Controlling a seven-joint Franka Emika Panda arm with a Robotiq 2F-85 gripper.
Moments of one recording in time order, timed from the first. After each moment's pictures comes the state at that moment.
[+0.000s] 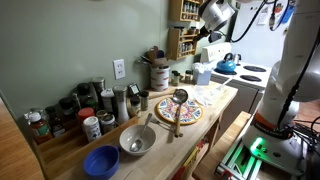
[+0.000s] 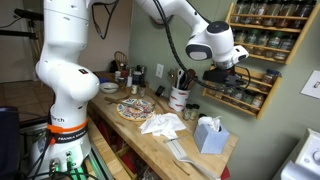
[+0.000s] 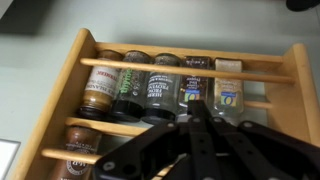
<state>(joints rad) 0.28 0.07 -0.76 -2.06 0.97 2.78 -1.37</state>
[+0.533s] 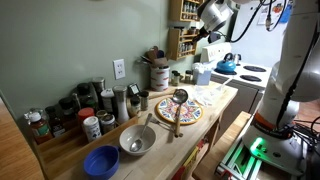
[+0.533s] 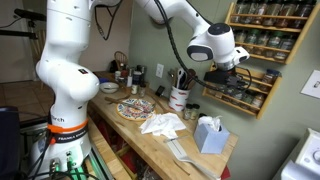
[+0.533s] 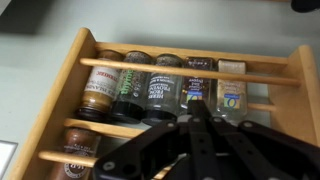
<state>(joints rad) 0.27 0.10 -0.76 -2.04 1.00 2.77 -1.39</state>
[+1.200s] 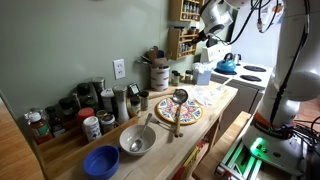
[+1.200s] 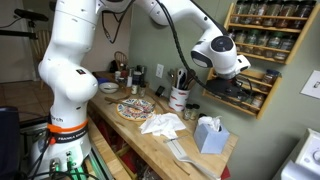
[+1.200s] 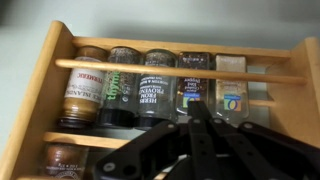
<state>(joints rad) 0.20 0.20 -0.73 -1.98 1.38 2.64 -1.70</state>
